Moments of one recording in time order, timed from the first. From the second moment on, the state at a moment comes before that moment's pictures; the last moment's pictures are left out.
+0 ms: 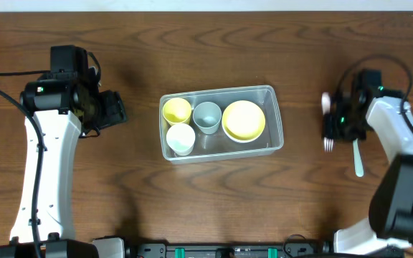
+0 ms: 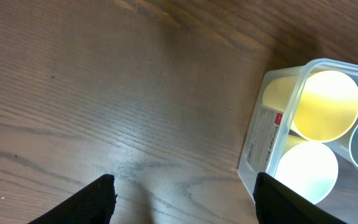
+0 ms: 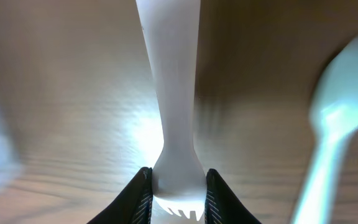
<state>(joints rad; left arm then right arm) 0.08 1.47 1.41 -1.23 0.05 -0.25 -0.14 1.71 1.20 -0.93 -0.11 -0.06</state>
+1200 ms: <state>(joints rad) 0.08 1.47 1.41 -1.23 0.05 -0.25 0.55 1.76 1.45 -1.16 -0.14 -0.79</state>
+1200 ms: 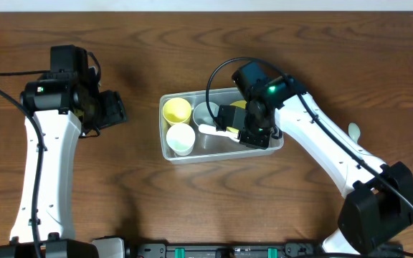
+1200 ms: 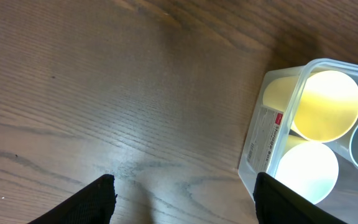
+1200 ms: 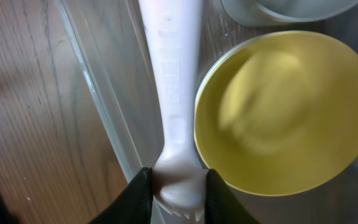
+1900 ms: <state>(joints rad) 0.08 1.47 1.41 -1.23 0.05 -0.25 0.41 1.69 1.59 -1.00 0.11 -0.25</state>
